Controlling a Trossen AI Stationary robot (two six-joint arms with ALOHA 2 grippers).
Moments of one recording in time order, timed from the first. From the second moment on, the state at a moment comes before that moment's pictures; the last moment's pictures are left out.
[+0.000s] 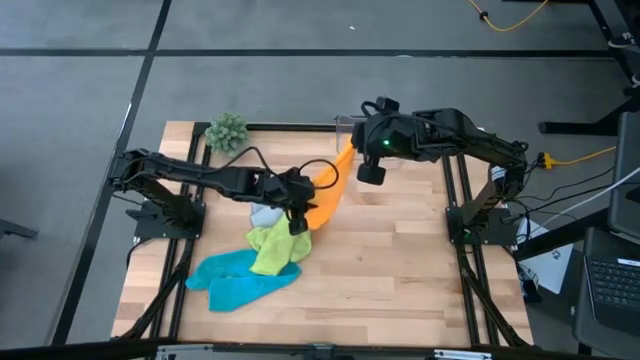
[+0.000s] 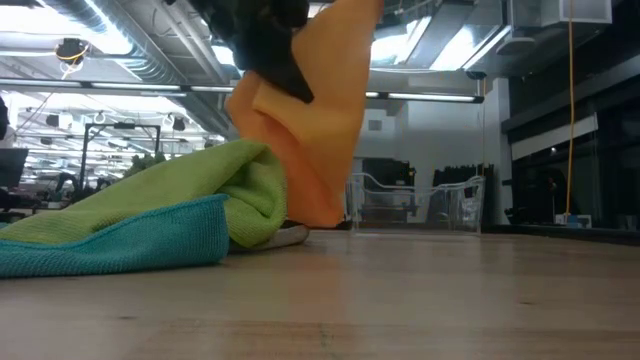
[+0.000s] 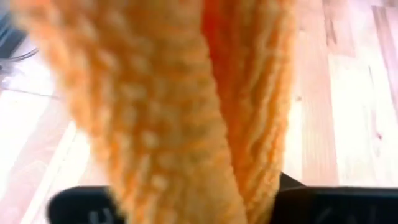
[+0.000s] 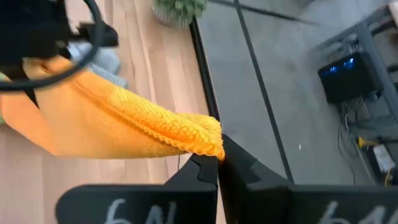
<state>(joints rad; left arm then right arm) -0.02 1.49 1.10 -0.37 -0.14 -0.18 -0.03 1.73 2.23 -1.37 0.50 -0.13</state>
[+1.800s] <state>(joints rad) -0.21 1.18 1.10 -0.55 -0.33 -0.41 -0.06 1.73 2.21 -1.57 0.72 -0.01</state>
